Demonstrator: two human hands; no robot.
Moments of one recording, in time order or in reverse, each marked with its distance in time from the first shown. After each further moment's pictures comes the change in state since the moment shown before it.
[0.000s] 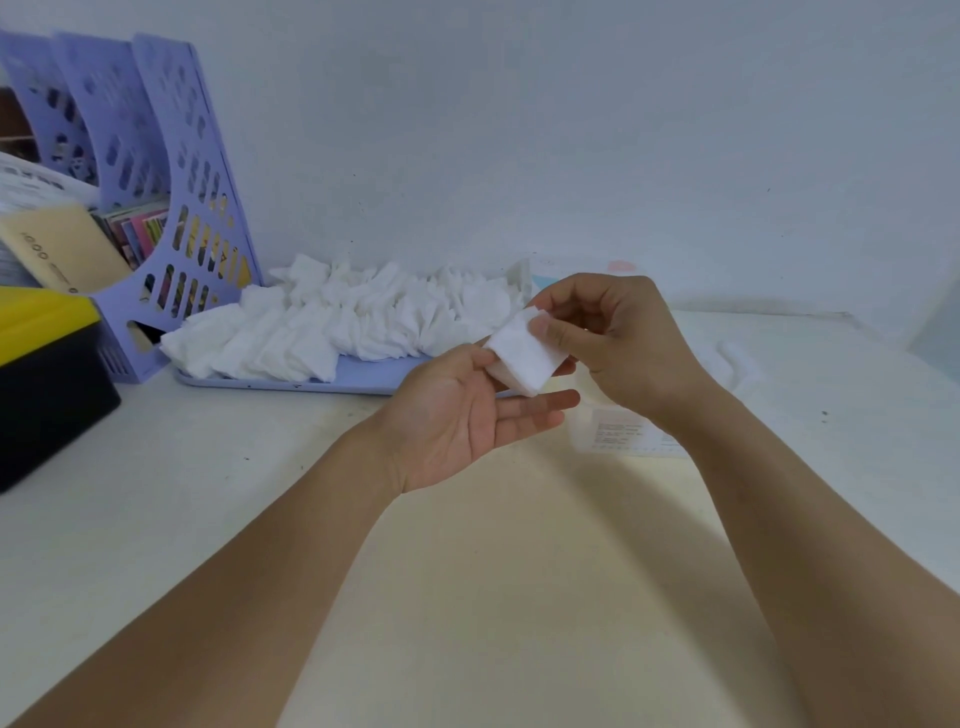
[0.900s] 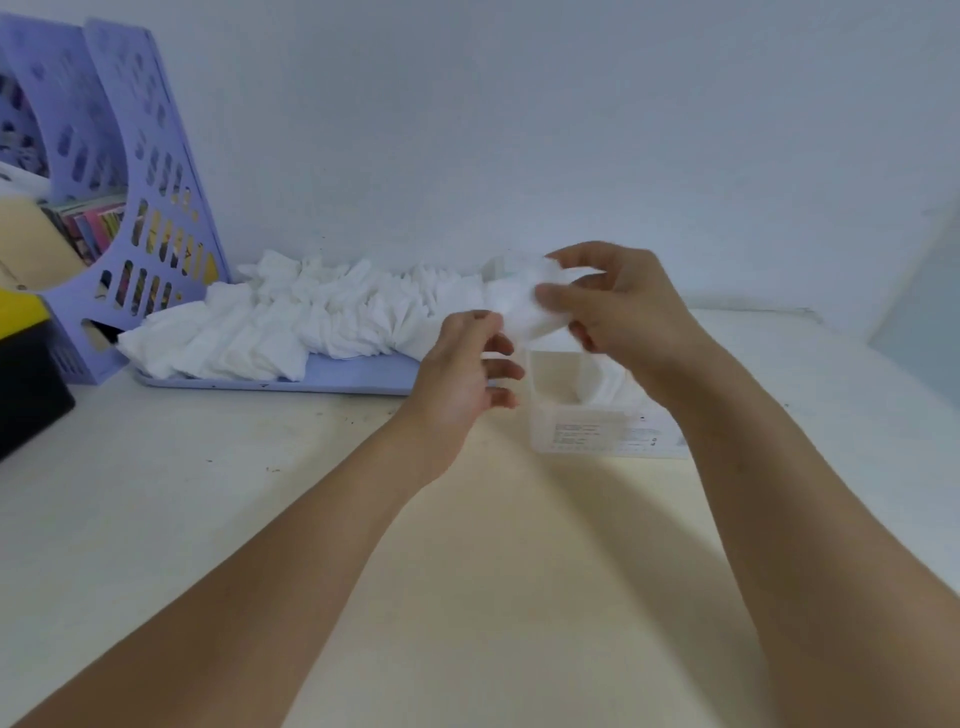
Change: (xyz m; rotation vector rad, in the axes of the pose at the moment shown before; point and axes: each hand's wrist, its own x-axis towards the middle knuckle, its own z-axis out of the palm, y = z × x) left_hand 0.032 -0.018 0.021 0.377 0.470 0.309; right_hand 0.006 -0.019 -0.023 -0.053 0.146 0.283
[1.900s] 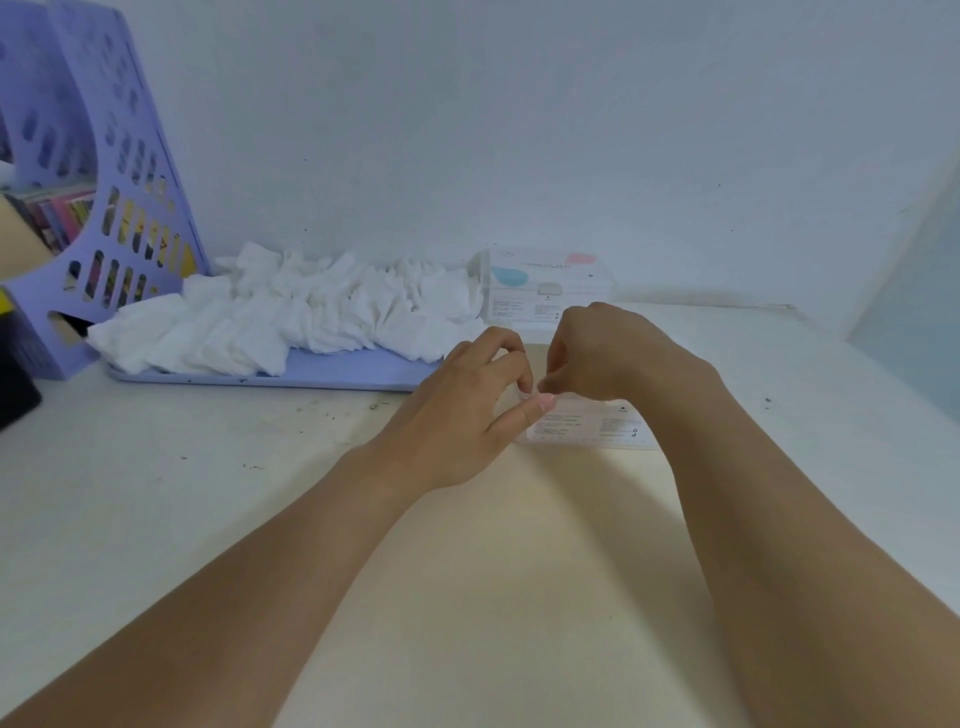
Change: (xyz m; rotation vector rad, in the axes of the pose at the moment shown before) left_hand 0.008 -0.033 -0.017 1.124 -0.275 0.670; right_hand 0.013 0.027 0.001 -1.127 -0.288 0.013
